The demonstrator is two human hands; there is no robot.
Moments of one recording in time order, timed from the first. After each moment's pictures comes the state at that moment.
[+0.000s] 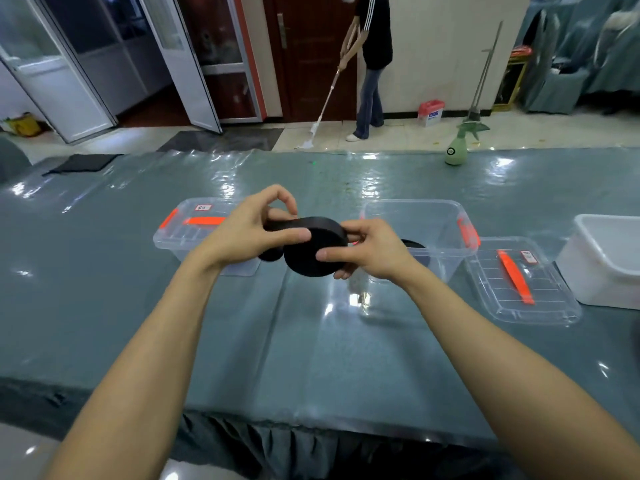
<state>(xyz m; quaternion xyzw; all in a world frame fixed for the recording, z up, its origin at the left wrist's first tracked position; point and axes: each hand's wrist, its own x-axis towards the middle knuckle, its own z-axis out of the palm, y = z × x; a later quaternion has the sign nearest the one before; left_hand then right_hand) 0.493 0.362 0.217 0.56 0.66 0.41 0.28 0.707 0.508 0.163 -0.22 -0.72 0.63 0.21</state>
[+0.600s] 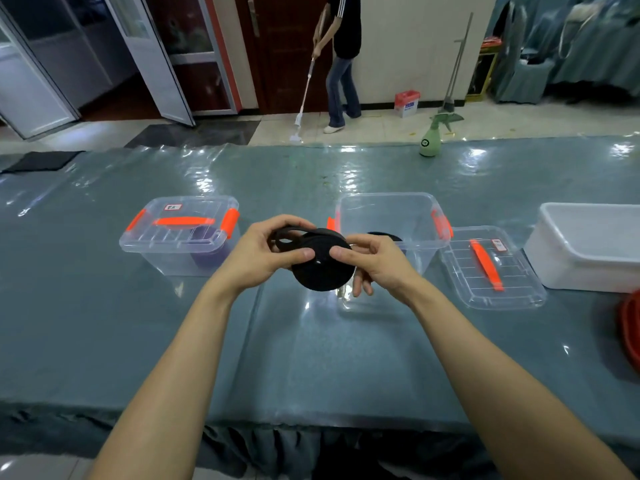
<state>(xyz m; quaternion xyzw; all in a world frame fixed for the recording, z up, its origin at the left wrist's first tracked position) 0.537 0.392 0.161 0.53 0.60 0.50 0.35 0.756 0.524 0.128 -0.26 -0.66 0.67 0.21</state>
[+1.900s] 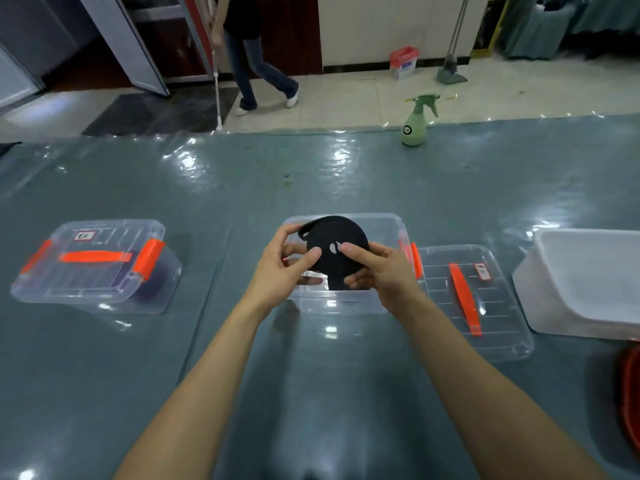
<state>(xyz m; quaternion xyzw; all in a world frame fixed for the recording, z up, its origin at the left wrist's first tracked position) 0.597 0.603 0.085 0.36 0.62 0.57 0.39 0.779 0.719 0.069 -0.38 -0.45 0.76 0.27</state>
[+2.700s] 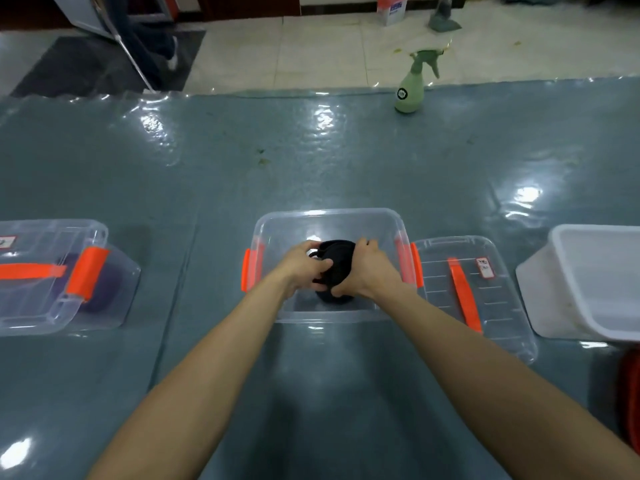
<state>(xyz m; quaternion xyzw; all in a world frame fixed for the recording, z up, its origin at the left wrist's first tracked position) 0.584 0.723 -0.015 0.20 0.71 0.36 0.56 0.737 0.795 -0.024 -0.52 -0.81 0.27 -0.06</state>
